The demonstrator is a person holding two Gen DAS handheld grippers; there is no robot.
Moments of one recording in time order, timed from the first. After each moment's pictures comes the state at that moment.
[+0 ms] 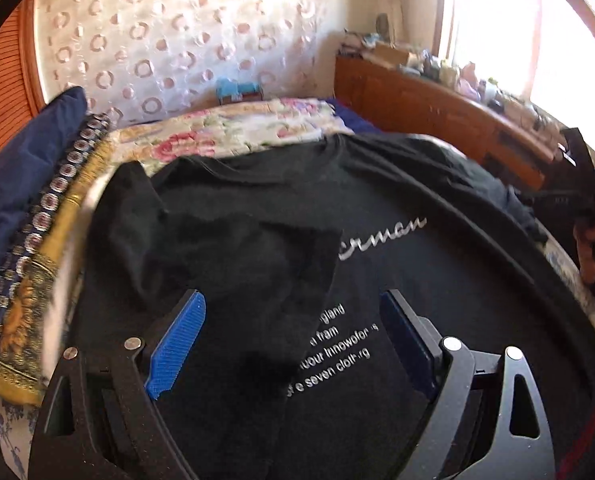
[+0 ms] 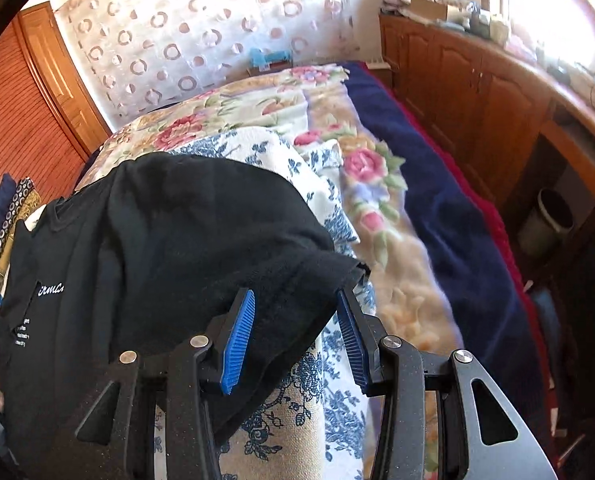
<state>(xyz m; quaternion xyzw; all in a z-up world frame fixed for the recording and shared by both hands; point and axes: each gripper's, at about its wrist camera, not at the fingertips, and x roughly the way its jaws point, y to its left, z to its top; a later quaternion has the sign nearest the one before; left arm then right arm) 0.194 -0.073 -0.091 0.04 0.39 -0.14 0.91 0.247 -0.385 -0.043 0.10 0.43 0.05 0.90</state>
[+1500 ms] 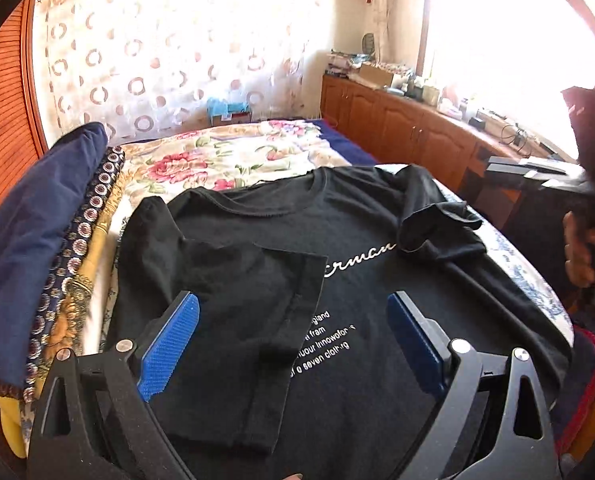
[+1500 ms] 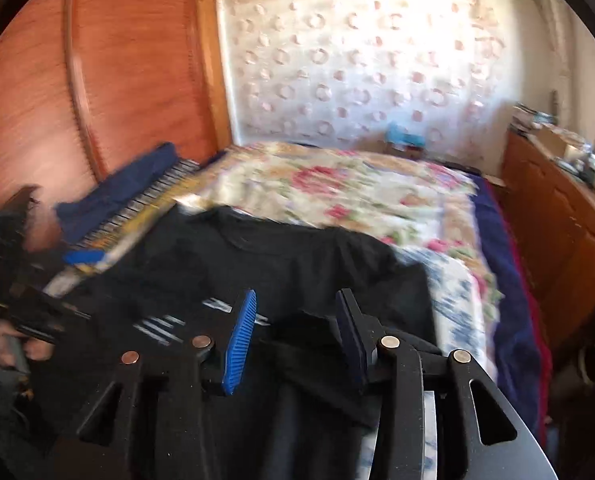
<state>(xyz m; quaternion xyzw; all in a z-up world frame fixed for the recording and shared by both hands) 0.154 -0.046 -0.035 0.02 0.35 -0.17 0.92 0.171 -0.289 0.016 -0.06 0.30 0.20 0.93</state>
